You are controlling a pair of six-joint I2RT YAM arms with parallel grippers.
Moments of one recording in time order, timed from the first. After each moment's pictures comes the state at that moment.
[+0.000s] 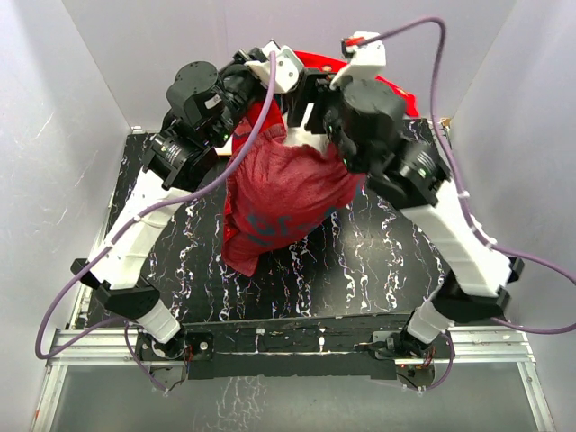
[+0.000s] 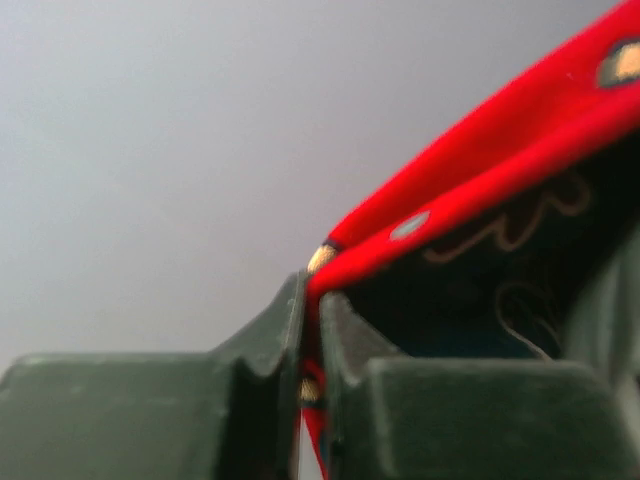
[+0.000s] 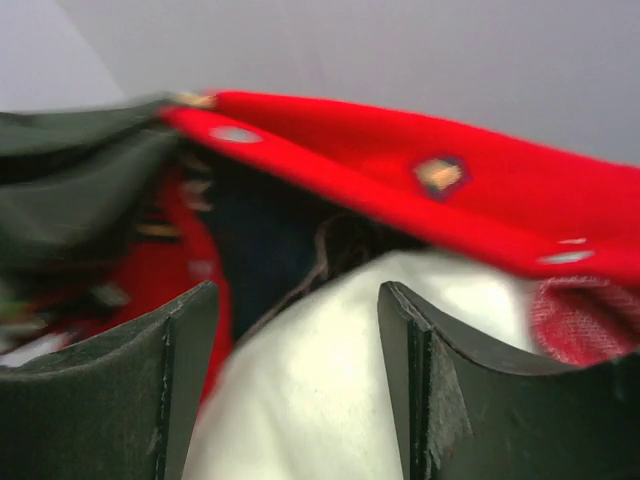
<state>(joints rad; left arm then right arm) -0.72 1.62 2.18 -0.42 -0.19 0.85 1.01 1.51 2.22 -0.65 0.69 0.24</state>
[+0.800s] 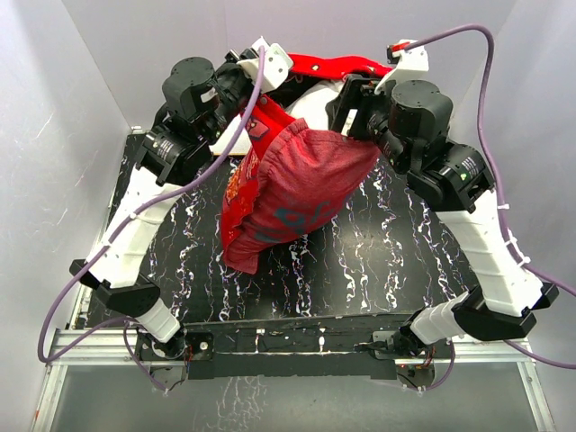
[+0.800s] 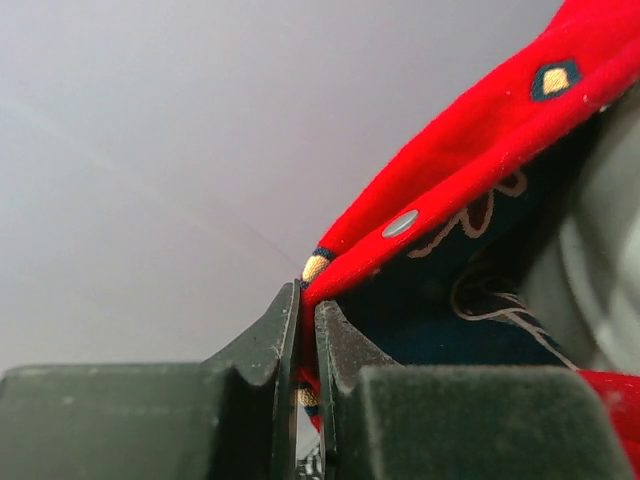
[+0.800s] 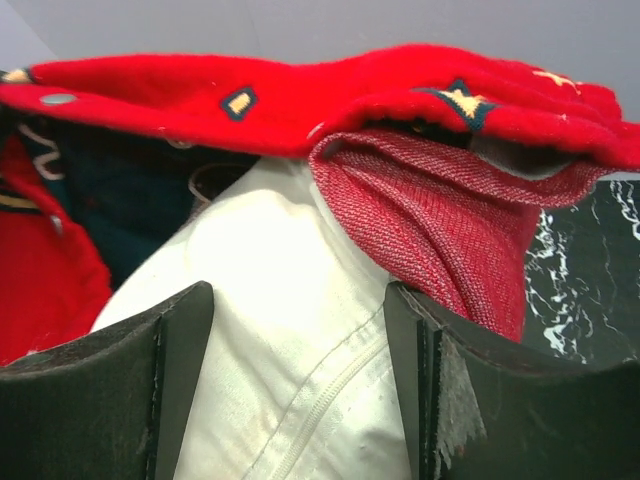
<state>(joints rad) -0.66 1.61 2.17 -0.50 -0.23 0.81 0.70 1.41 2.09 -0.77 0.41 0.32</state>
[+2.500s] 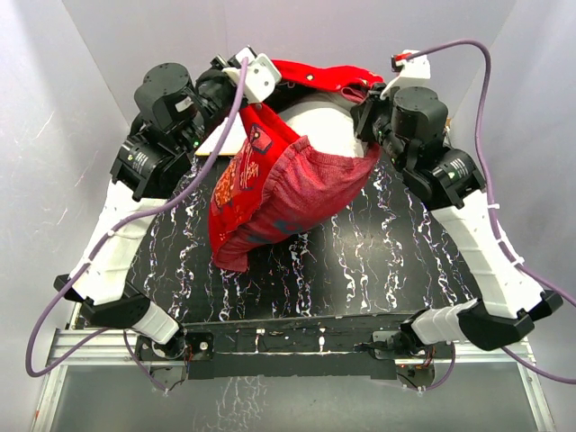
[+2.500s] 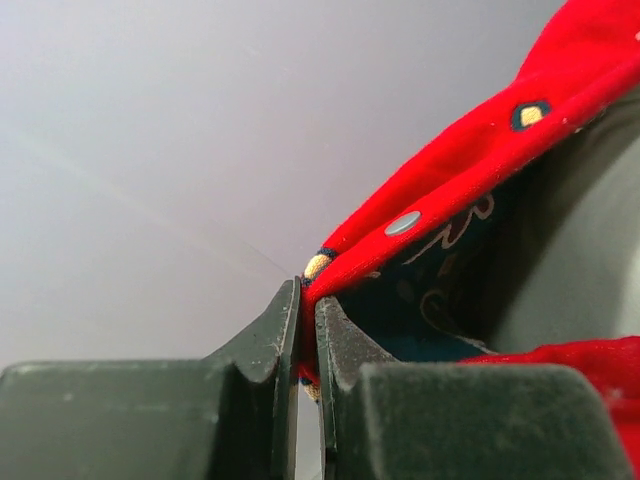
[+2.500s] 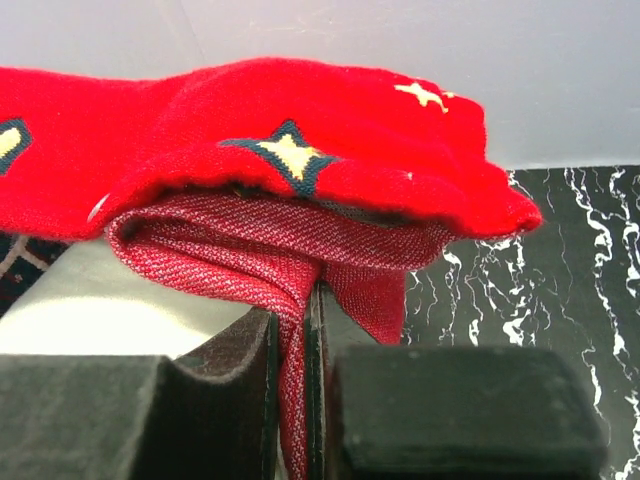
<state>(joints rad) -0.66 1.53 2.20 -0.58 -0.12 0.79 0.56 1.37 1.87 -0.65 0.35 0.27</state>
